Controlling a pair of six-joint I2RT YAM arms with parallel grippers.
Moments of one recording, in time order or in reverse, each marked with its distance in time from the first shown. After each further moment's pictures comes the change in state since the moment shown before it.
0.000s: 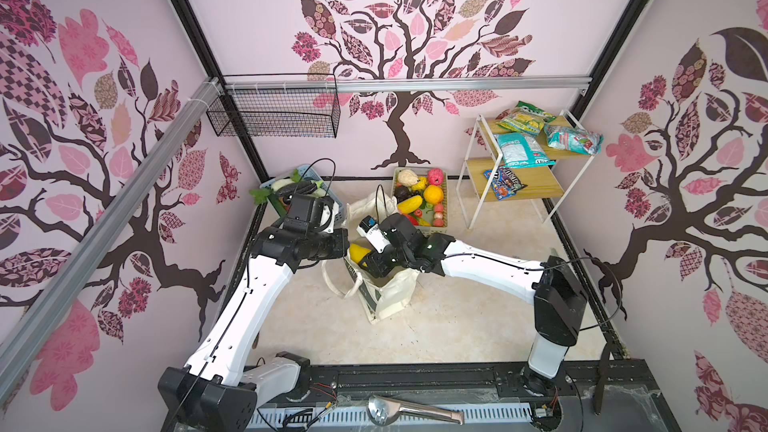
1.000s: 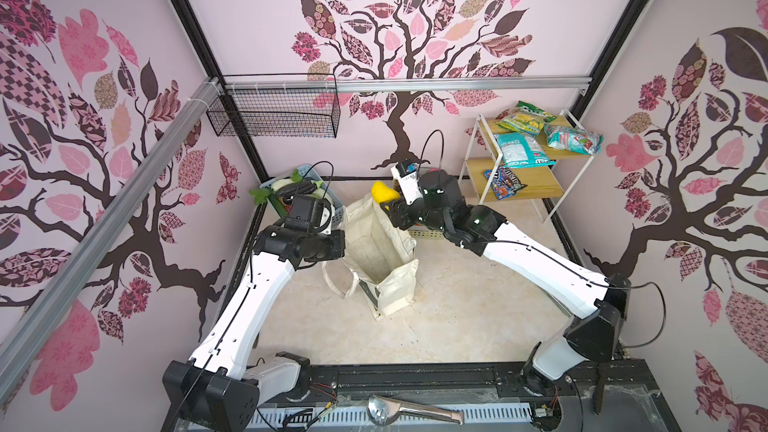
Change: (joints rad) left arm 0.040 0.023 -0.024 -0.015 -0.051 0.004; right arm -0.076 -0.224 0.172 -0.061 0.224 -0.021
